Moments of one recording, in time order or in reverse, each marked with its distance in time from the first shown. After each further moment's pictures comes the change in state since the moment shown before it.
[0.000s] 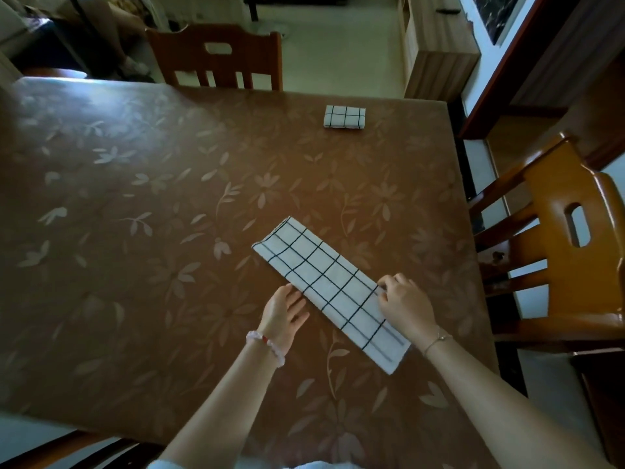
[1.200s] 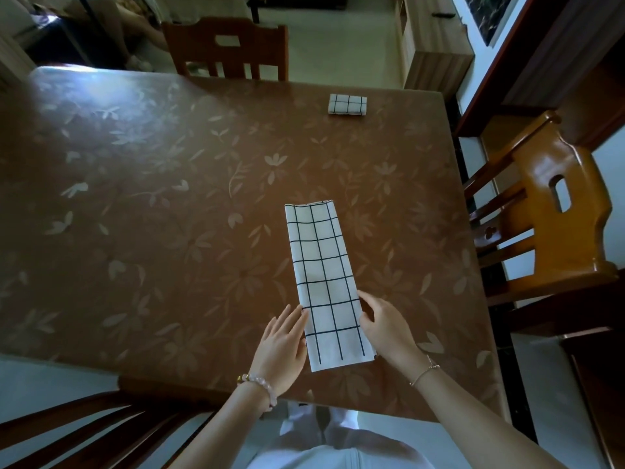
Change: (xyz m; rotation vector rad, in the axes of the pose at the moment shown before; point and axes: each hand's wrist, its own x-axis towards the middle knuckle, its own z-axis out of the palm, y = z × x) left_hand -0.057 -0.091 -0.102 1.673 -0.072 0.858; right_hand -0.114 -0.042 0.041 0.433 -0.042 -0.013
